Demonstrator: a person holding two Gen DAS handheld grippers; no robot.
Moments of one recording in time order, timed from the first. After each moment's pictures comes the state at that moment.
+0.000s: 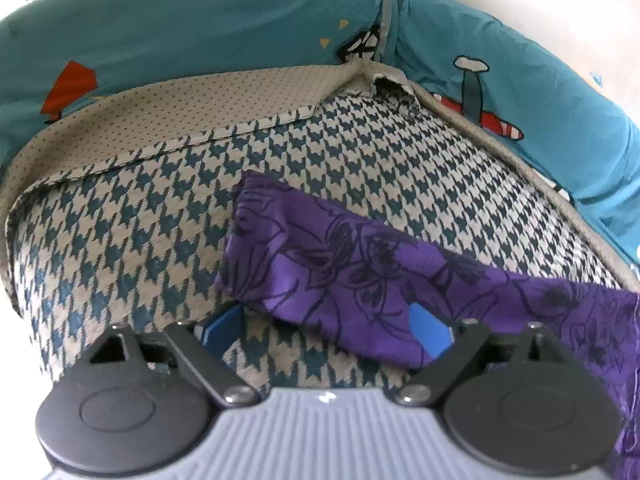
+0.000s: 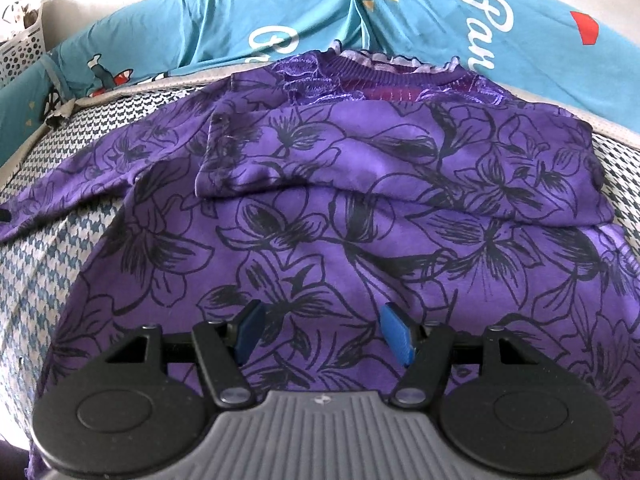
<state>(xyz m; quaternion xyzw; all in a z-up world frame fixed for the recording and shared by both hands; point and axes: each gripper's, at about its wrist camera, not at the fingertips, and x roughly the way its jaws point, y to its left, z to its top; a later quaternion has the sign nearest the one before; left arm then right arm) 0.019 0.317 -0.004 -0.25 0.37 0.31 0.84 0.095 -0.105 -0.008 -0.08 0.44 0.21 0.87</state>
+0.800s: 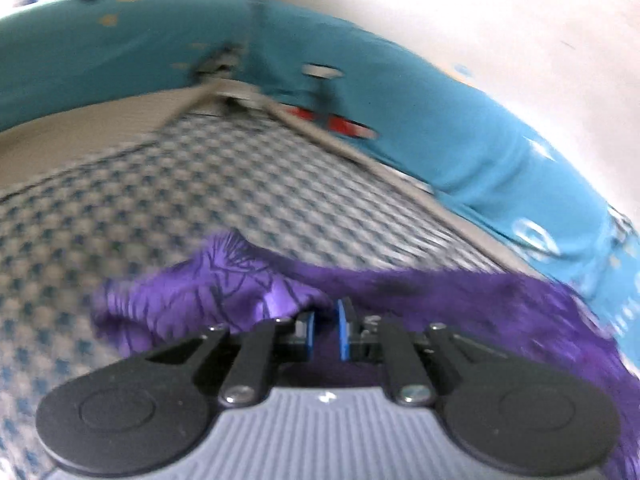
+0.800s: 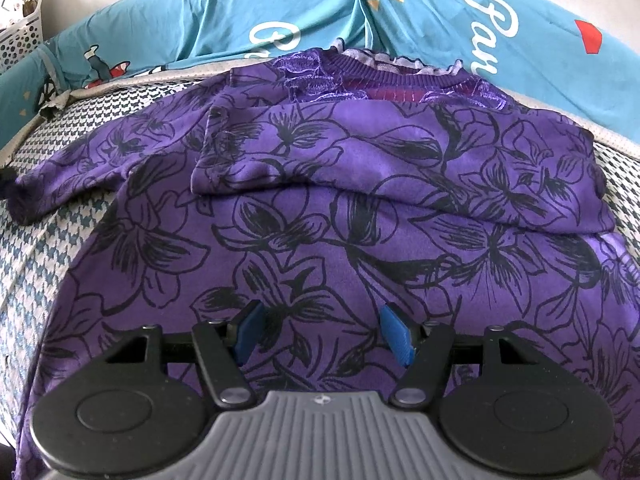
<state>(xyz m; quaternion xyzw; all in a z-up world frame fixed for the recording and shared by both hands) 0.055 0.238 0.013 -0.24 0.33 0.13 0.90 0.094 -0.098 -0.014 -0.09 0.44 0.20 0.87</state>
